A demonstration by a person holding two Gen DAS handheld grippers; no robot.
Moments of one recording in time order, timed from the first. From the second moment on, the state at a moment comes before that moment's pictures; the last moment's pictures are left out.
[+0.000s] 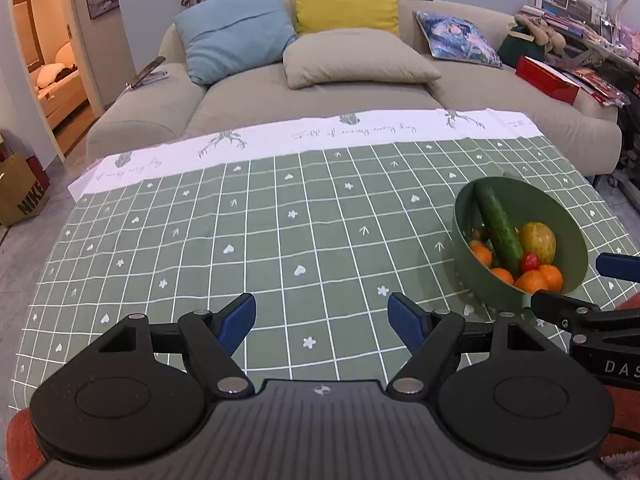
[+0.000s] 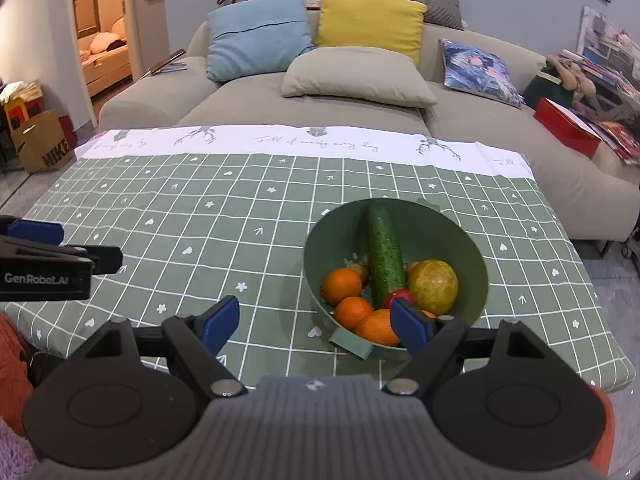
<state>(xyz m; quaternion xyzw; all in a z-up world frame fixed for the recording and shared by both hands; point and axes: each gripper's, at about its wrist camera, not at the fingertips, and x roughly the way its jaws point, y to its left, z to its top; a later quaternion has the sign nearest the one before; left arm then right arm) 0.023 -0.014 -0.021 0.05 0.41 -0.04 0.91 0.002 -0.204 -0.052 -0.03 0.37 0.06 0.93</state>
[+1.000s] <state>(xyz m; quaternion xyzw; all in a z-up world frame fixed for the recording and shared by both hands) 0.023 -0.013 -0.026 0.04 0.42 -0.03 0.90 0.005 -0.200 -0.057 -0.04 0.38 0.07 0.92</state>
